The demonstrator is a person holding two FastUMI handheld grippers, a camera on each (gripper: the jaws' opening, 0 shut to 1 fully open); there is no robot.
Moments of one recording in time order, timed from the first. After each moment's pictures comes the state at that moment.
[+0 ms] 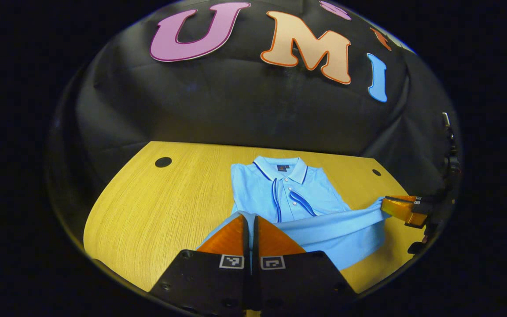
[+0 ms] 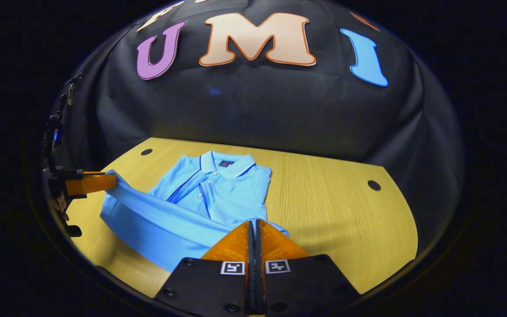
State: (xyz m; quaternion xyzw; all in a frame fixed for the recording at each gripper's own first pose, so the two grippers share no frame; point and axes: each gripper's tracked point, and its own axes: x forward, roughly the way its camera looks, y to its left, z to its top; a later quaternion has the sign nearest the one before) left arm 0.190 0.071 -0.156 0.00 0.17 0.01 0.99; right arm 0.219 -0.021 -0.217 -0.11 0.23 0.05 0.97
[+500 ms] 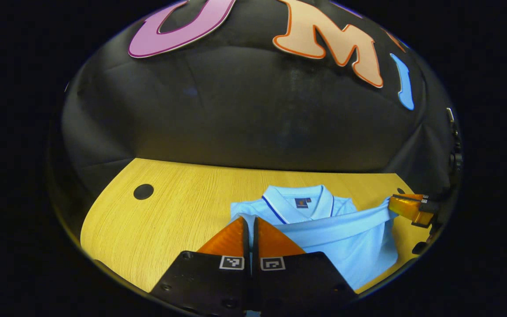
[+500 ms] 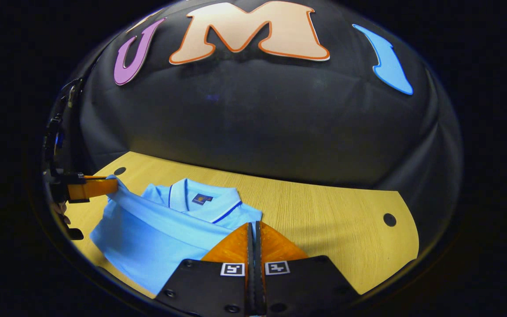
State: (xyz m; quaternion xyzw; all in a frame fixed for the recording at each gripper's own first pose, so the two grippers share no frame) left arm 0.330 0.095 -0.148 0.00 0.16 0.04 0.99; right arm 0.359 -0.015 -0.212 -0.12 0.21 0.04 0.97
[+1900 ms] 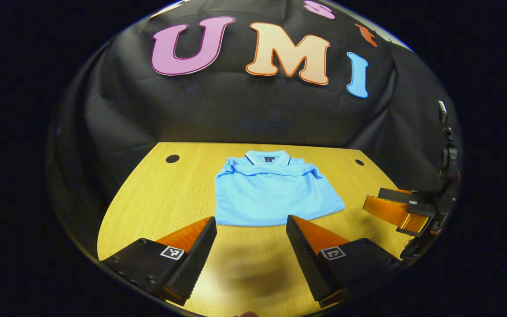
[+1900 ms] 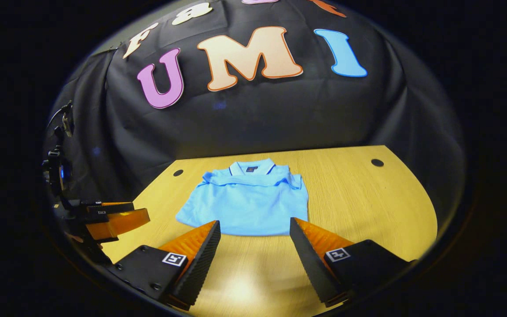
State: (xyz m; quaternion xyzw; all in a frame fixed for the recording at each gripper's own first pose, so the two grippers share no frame) left arm 0.043 0.025 -0.143 0.02 0.19 0.01 0.98; right arm 0.069 0.023 -0.176 0.01 0.23 0.07 0.97
